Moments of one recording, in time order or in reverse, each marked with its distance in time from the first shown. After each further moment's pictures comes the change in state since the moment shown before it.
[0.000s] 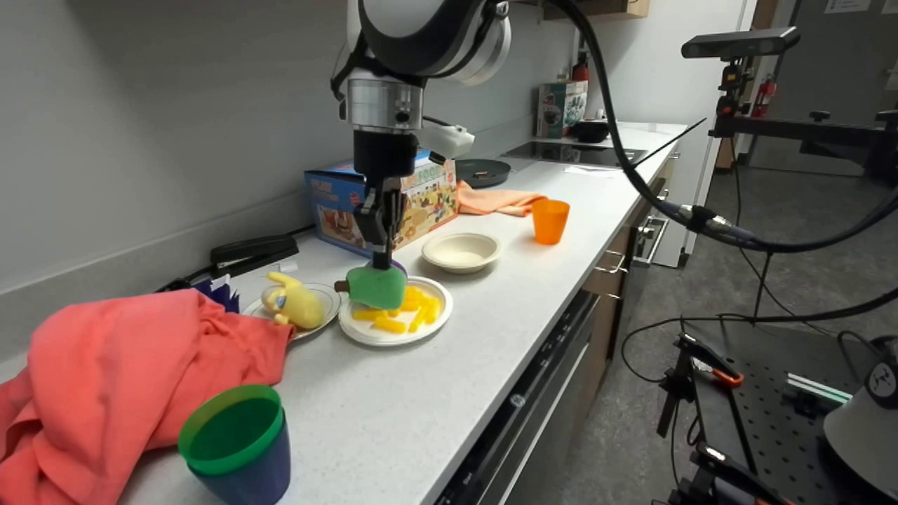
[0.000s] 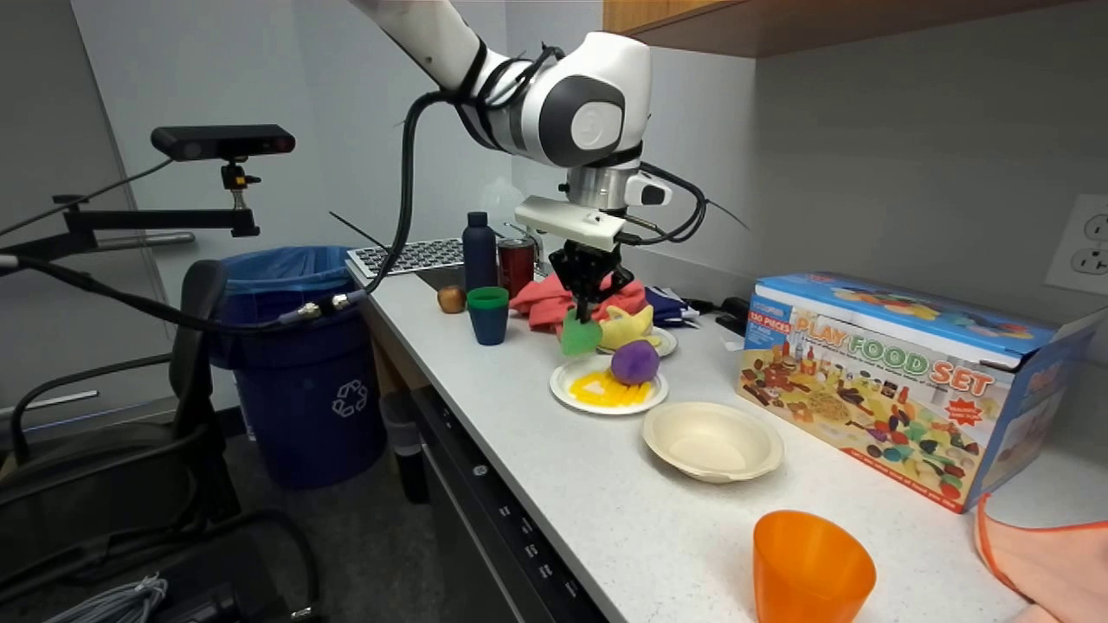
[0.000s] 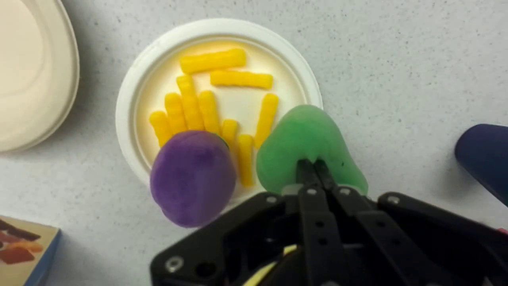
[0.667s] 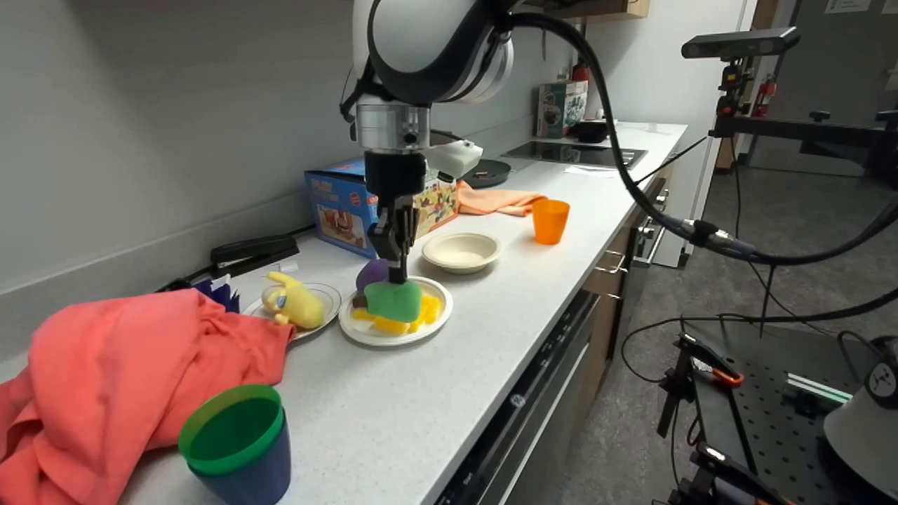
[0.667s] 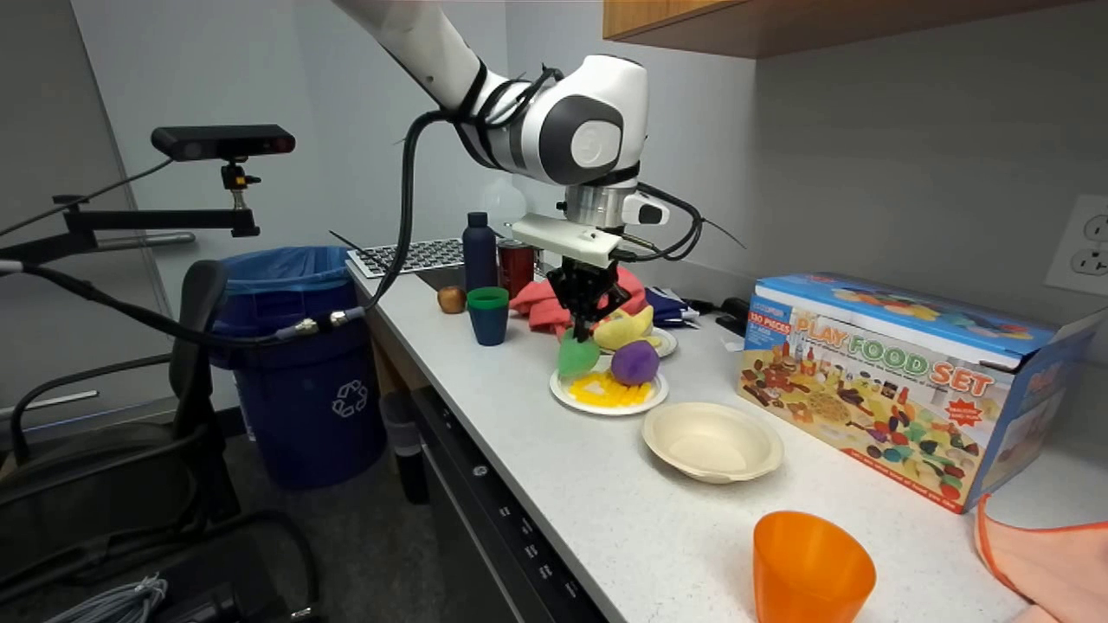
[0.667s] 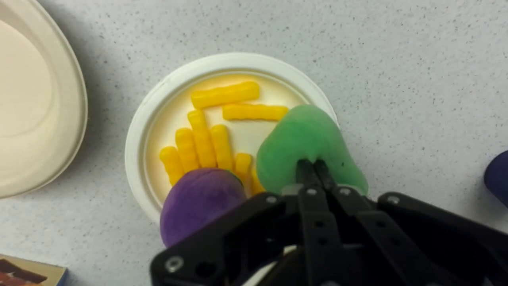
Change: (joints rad) arm 0.002 0.013 -0.004 -0.030 -0.035 0.000 0.038
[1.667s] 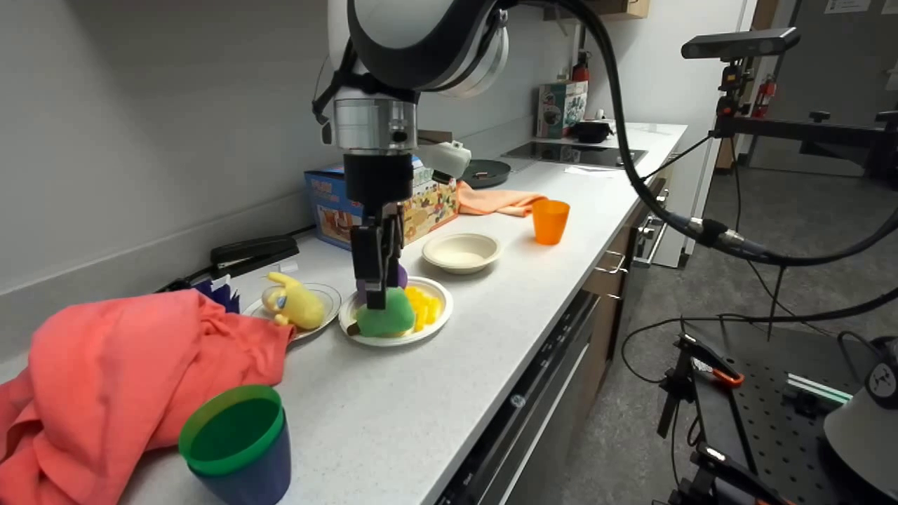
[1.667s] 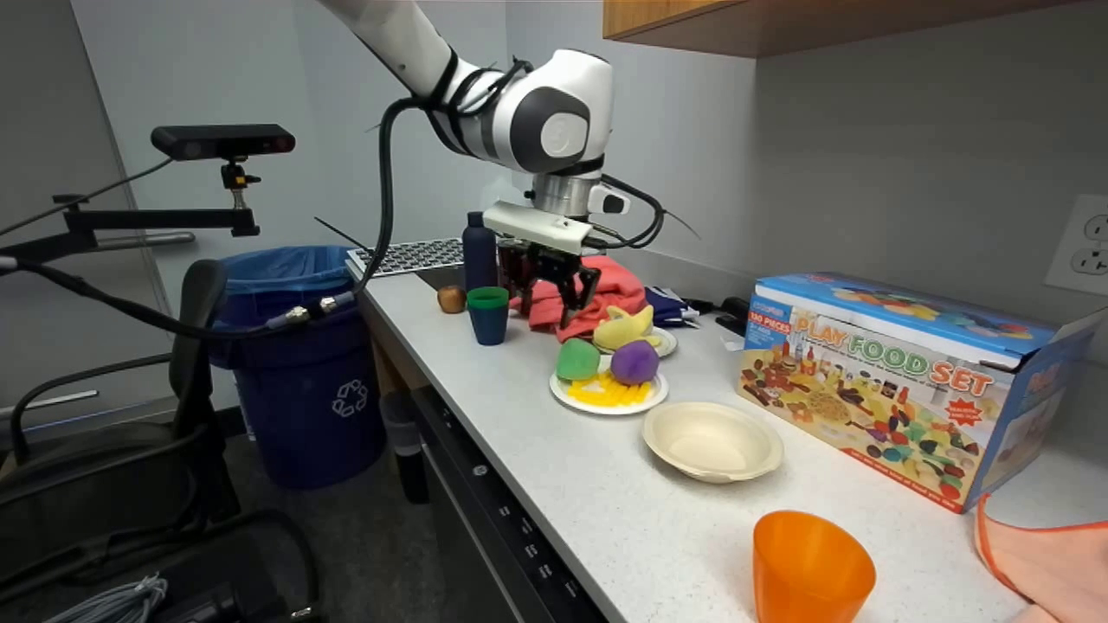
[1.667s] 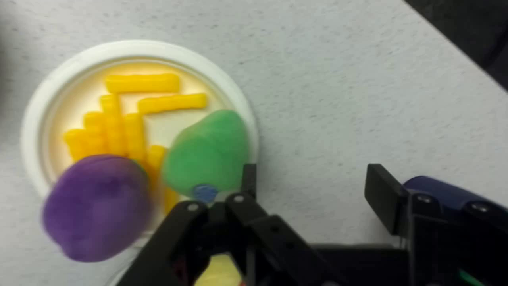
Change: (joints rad) arm 0.013 -0.017 0.081 0.004 0.026 -0.045 -0.080
